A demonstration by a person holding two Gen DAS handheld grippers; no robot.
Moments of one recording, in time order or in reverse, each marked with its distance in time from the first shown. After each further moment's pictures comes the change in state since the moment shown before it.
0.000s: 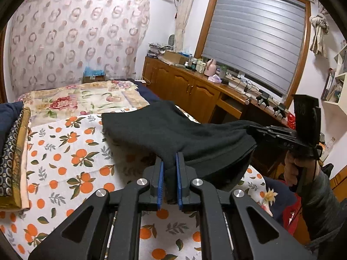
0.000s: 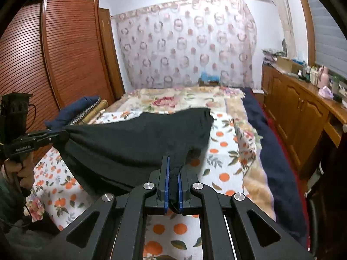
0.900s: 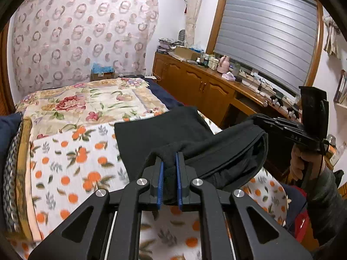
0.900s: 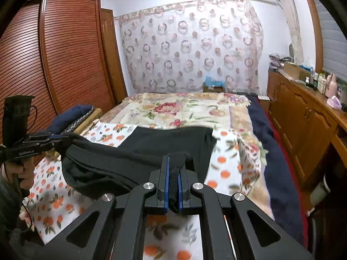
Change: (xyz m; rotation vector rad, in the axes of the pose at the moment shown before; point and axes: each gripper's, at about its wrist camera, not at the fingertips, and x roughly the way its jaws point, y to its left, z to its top) left arm 0.051 0.039 0.044 -0.008 0.035 0.060; right arm 0.058 -0.018 0.041 -0.028 -0.015 0.019
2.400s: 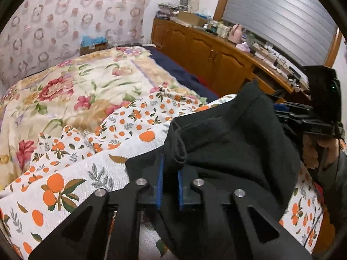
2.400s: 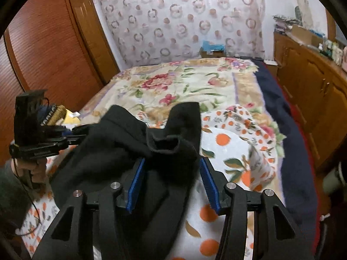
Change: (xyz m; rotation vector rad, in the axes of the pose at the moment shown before) left arm 0.183 0.082 0.061 0.030 0.240 -0.022; right arm 0.171 -0.056 0.069 0.110 0.239 0.078
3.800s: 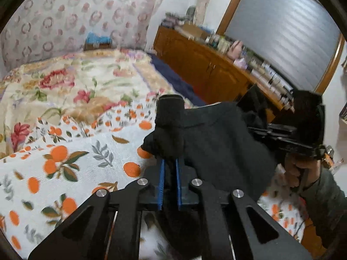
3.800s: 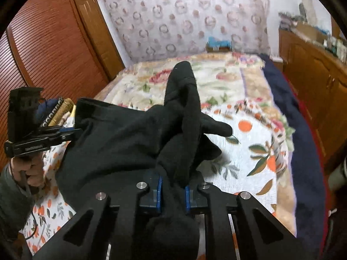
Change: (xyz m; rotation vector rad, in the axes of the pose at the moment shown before) left arm -0.046 0.001 -0.026 -0.118 -0.081 -0.069; right arm 0.013 -0.007 0.004 -0.012 -0.004 0.001
